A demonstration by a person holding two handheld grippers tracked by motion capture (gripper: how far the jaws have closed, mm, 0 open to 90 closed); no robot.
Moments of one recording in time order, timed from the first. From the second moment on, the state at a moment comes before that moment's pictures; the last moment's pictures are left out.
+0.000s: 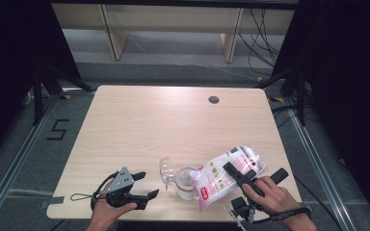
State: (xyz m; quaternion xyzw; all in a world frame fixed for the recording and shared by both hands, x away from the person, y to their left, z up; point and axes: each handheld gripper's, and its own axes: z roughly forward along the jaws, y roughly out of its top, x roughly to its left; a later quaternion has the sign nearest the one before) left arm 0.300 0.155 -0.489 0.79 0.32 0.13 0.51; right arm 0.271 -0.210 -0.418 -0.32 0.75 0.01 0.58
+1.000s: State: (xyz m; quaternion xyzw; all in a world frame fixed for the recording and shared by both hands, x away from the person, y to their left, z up) left arm 0.301 0.156 -0.489 0.79 0.32 0.13 0.51; right arm 0.274 -0.211 -0.417 -0.33 0.75 0.01 0.57
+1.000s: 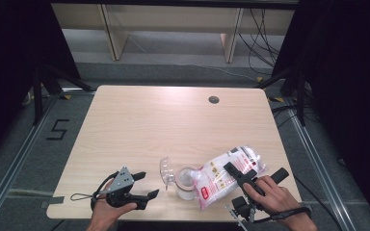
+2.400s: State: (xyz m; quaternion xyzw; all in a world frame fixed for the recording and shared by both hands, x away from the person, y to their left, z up) left arm 0.301 0.155 -0.489 0.79 0.32 0.13 0.51; right arm 0.276 -0.211 -0.419 -0.33 0.75 0.01 0.57
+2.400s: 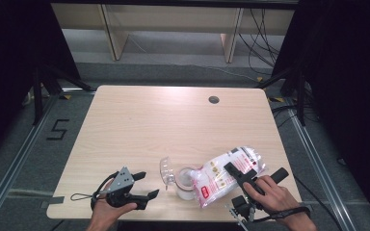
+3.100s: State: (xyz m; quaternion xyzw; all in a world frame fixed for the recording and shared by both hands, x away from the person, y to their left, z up) left arm 0.302 0.157 -0.488 0.79 0.31 0.13 0.51; right arm 0.278 -0.210 -0.421 -0.33 0.75 0.00 0.57
